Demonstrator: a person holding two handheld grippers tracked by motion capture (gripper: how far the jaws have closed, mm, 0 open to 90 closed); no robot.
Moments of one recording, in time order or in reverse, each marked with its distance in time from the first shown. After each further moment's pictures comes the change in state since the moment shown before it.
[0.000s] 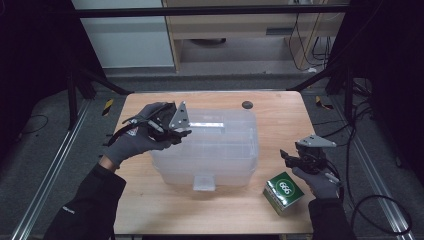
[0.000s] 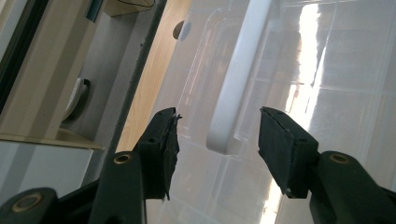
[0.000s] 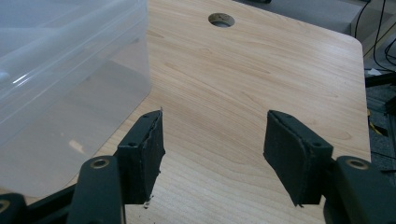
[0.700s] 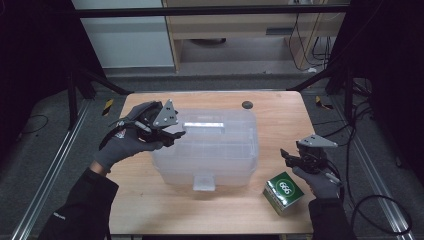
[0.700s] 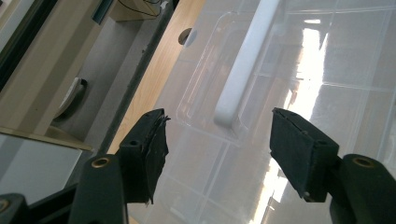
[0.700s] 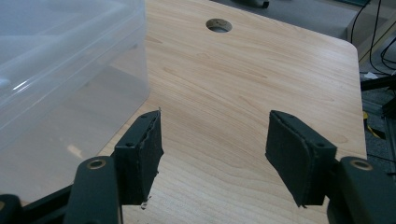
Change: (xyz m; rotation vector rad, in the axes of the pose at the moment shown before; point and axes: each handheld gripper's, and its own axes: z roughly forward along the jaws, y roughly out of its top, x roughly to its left) left arm 0.003 -0.020 -0.015 -0.072 -0.002 -0.105; right arm 0.000 0.001 -0.001 -0.019 -0.005 0.005
